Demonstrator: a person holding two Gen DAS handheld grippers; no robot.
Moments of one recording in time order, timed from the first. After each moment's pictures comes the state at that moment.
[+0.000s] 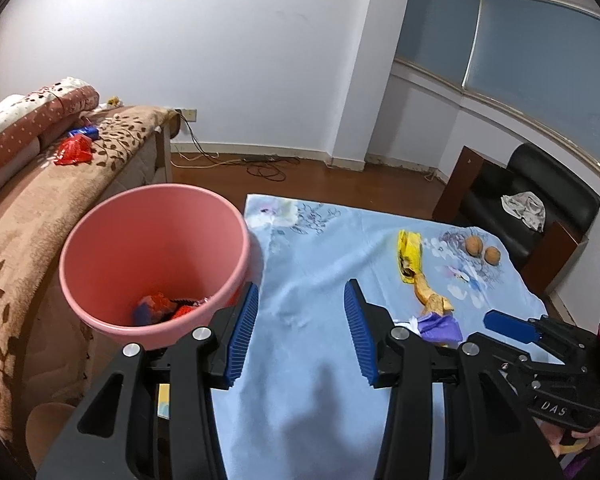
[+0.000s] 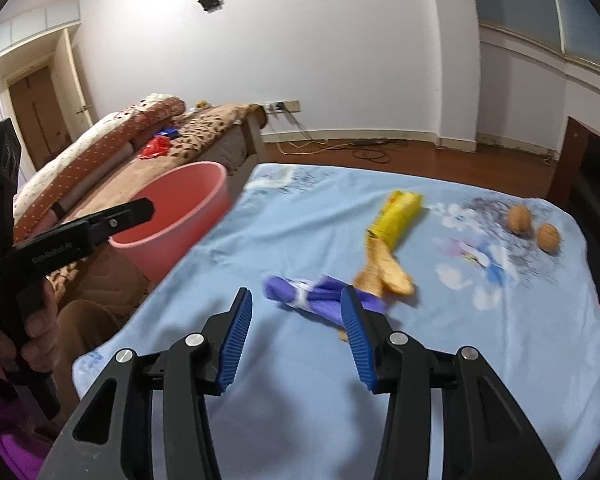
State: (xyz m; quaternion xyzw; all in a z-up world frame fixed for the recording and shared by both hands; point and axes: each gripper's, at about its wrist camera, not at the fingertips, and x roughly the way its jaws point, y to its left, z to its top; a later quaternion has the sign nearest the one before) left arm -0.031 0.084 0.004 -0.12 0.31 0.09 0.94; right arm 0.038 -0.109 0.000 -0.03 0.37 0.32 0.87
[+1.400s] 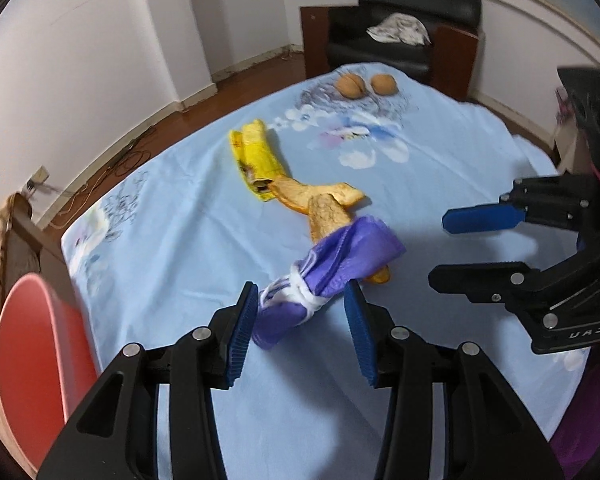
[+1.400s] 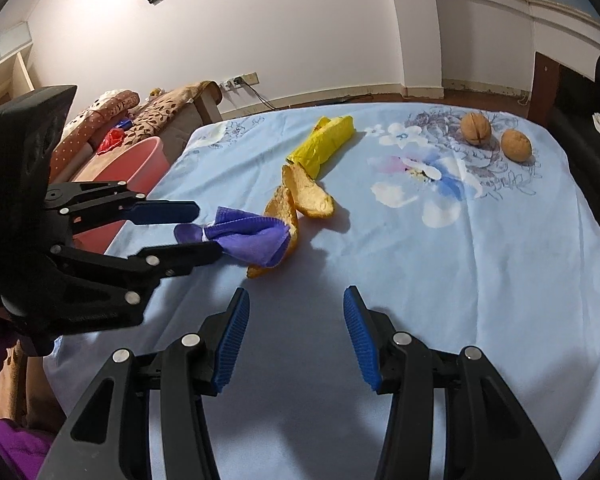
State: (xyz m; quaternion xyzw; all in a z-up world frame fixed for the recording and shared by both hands) left arm 0.062 -0.029 -0.066 0.14 0.44 -0.16 0.87; right arm 0.063 -0.156 -0.056 0.01 0.44 0.27 0.85
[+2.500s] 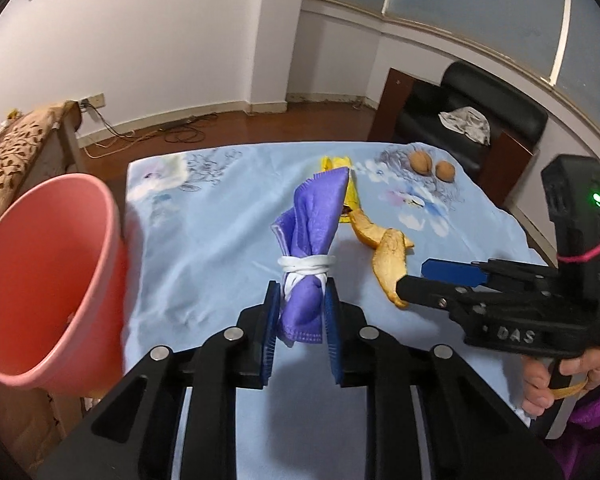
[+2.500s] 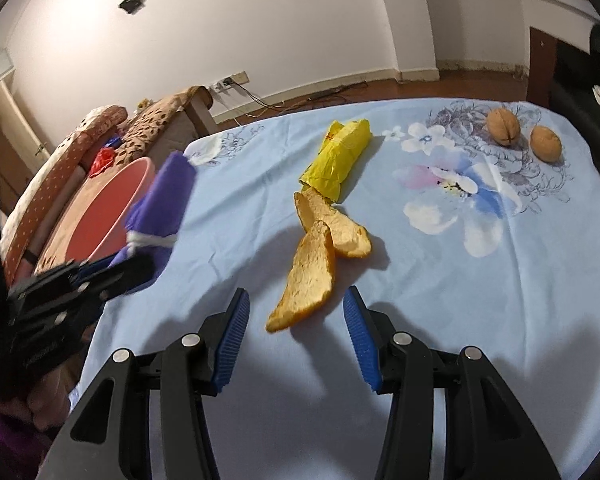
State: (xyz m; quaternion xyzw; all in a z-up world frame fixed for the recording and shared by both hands) left arm 0.028 0.039 -0.042 -0.05 0.39 -0.06 0.92; right arm 0.098 -0.121 -0.056 0.06 0.47 0.26 0.84
